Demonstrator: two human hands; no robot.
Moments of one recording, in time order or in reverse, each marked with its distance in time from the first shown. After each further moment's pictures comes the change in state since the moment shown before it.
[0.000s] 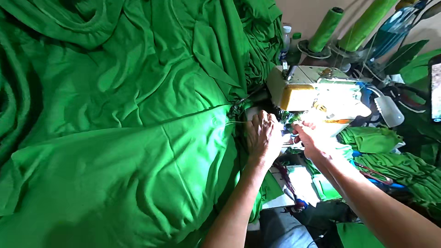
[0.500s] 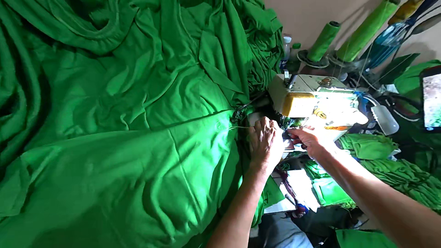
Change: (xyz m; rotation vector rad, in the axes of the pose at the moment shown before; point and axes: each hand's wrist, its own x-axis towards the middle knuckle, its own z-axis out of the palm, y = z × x) left_hand 0.001 -0.001 0.001 -0.031 -0.012 -0.006; right_hand 0.011 -0.017 0.003 -0.085 -0.035 0.146
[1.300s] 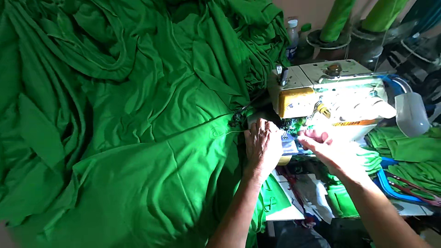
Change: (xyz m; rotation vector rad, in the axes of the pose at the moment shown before) left_hand 0.003 -0.003 0.007 0.045 0.071 -0.014; right_hand 0.003 0.043 -0.039 -0.113 -0.246 -0.438
